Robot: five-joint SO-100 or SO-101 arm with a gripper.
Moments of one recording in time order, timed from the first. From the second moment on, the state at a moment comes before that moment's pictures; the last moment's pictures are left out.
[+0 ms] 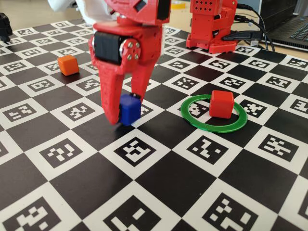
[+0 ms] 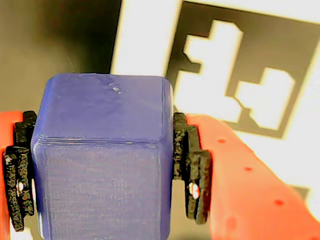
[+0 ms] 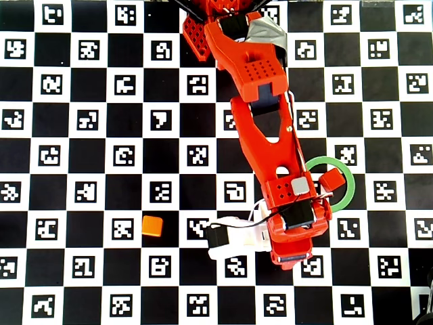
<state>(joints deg) -13.3 44.6 43.4 79.5 4.7</state>
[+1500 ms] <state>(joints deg) -32.5 88.9 79.5 79.4 -0.7</state>
